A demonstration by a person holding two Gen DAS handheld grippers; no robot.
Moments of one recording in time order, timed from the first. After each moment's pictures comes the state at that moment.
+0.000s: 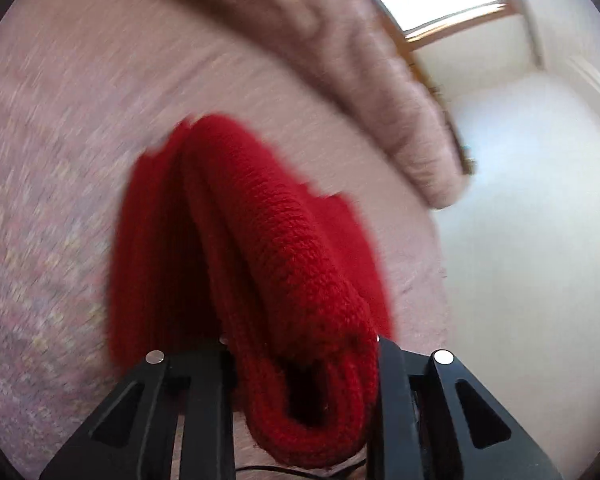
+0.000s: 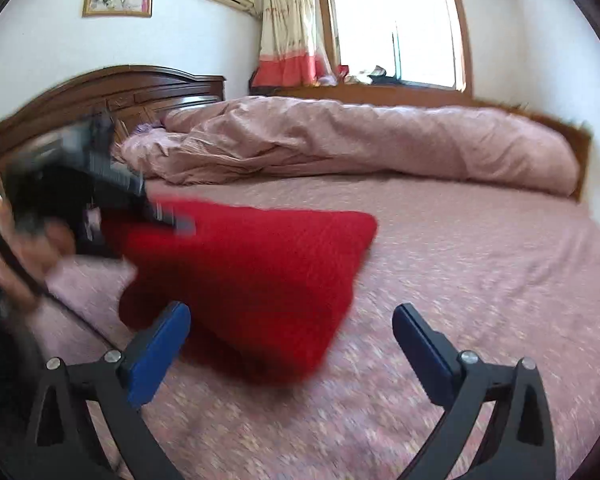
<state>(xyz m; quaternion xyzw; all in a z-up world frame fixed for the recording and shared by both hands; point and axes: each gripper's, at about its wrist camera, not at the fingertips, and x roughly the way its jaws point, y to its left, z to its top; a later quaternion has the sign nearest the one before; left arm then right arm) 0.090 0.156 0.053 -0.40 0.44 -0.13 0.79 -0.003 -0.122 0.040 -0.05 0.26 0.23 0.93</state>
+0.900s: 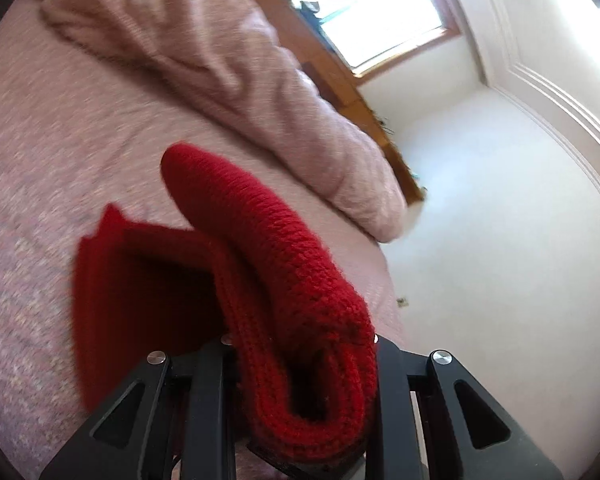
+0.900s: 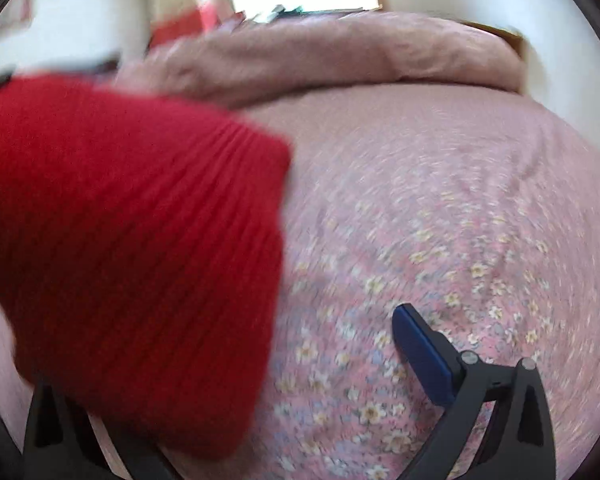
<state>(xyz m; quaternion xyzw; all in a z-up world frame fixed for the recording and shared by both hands) 0.087 0.154 0.088 -0.42 0.35 -0.16 0.82 0.084 -0.113 -0.012 0.02 0.40 0.11 0.91</state>
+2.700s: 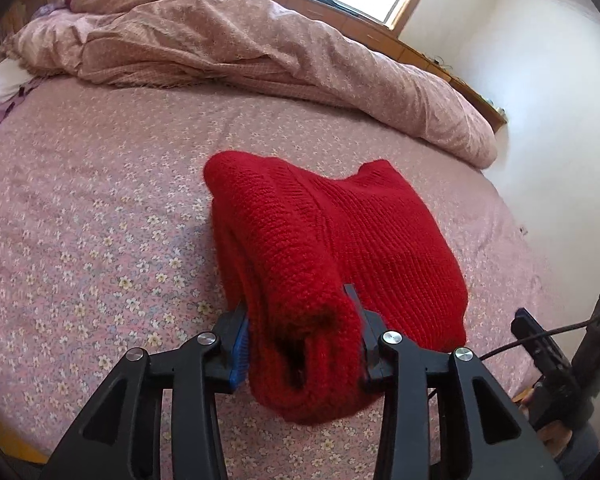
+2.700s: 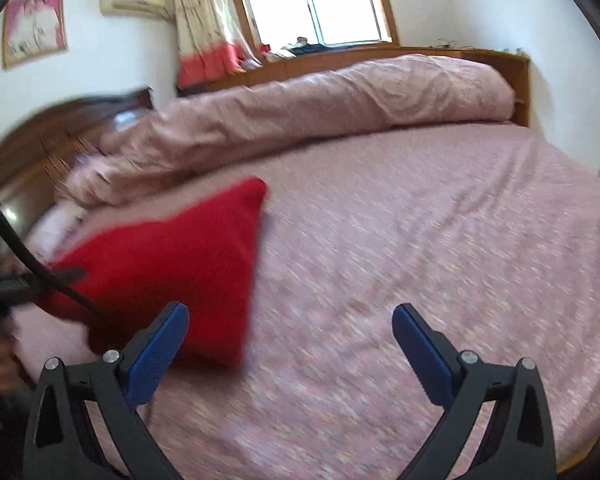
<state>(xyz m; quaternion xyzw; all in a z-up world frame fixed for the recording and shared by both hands) 0.016 0.147 0.057 -0.19 0.42 -0.04 0.89 0.016 -0.190 0.056 0.08 0.32 0.17 0.93</state>
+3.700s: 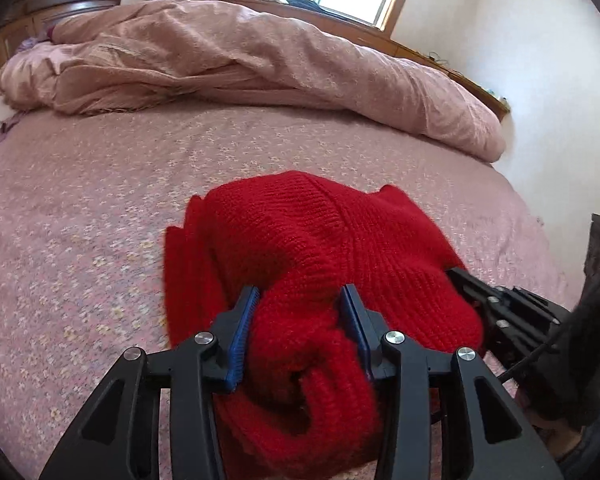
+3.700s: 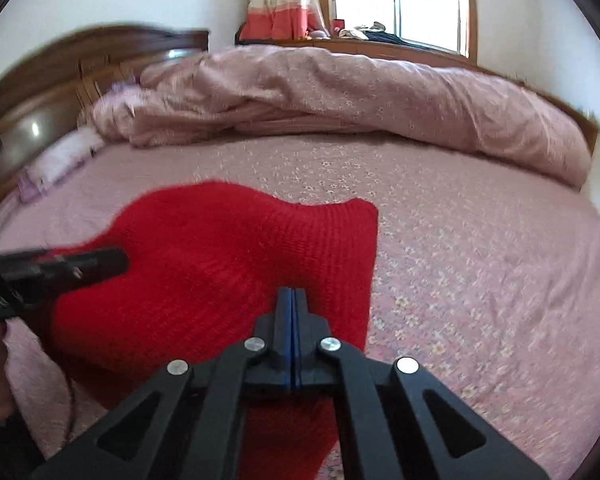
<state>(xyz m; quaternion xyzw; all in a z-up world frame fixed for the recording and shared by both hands) 0.067 0.099 0.036 -0.14 0.40 -0.03 0.91 0.104 -0.105 0.028 -0.04 0.35 0.24 0.90</state>
